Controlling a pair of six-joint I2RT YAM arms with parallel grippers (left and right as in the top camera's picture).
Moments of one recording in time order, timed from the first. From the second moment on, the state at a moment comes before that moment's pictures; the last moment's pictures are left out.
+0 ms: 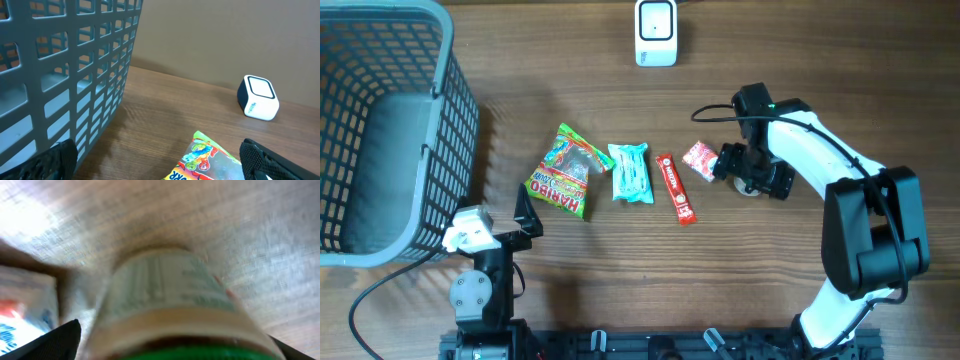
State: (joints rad) left arm 0.06 0.01 0.01 -0.06 -0.07 -0.21; right arm 0.24 1.90 1.22 -0.93 0.04 0.63
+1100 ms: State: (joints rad) left arm 0.06 0.01 0.01 -0.06 -0.07 -0.21; right arm 0.13 1.87 1.15 -0.85 -0.10 0.70
